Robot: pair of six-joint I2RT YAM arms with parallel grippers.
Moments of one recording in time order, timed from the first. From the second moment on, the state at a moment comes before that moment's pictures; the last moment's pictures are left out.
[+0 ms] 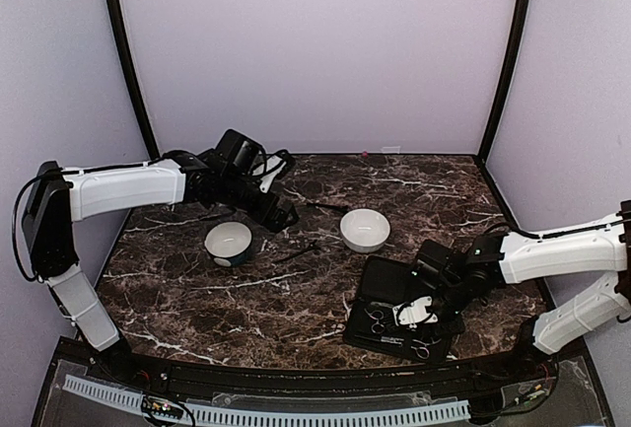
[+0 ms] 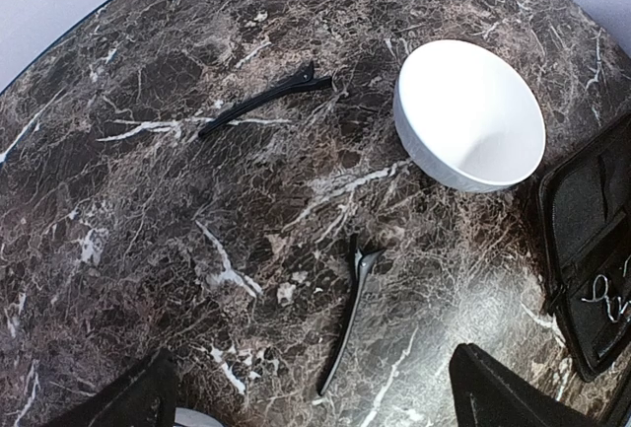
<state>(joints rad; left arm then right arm) -0.69 1.69 1.28 -0.42 0.10 0.02 0.99 1.31 0.66 -0.77 -0.04 -0.68</state>
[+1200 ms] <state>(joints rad) -0.71 1.72 1.29 -0.44 0.09 0.02 0.91 1.16 0.65 -0.77 0.04 -0.72</state>
